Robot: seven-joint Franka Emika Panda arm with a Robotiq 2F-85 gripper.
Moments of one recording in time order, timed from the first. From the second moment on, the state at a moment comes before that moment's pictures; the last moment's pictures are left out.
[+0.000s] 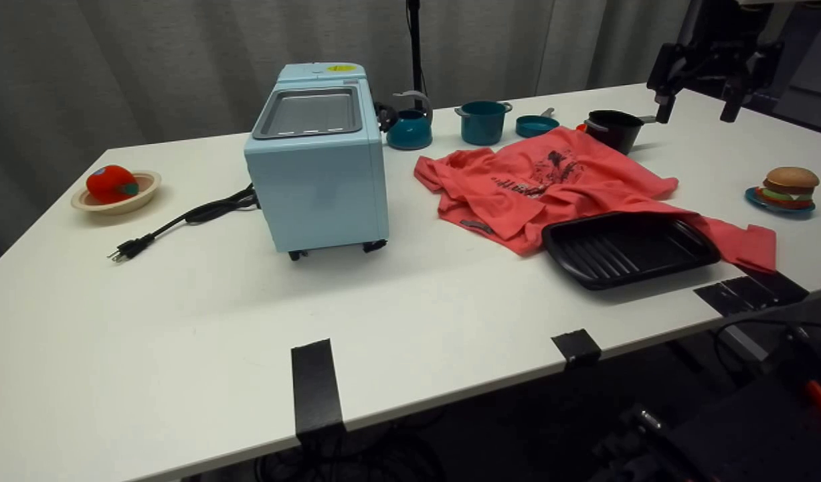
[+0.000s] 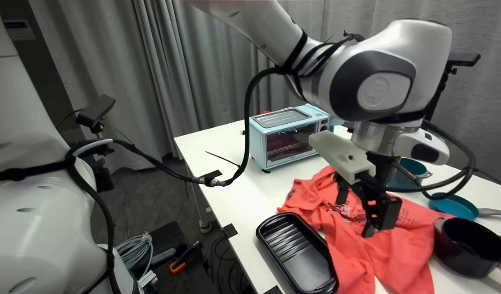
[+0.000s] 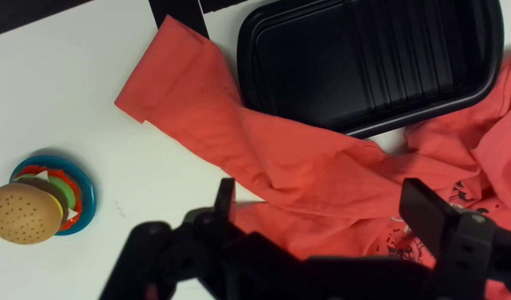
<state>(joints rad) -0.18 0.05 -0.22 -2.24 0.00 2.17 0.05</state>
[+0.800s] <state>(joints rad) -0.22 0.14 -0.24 -2.20 0.03 2.19 0.06</state>
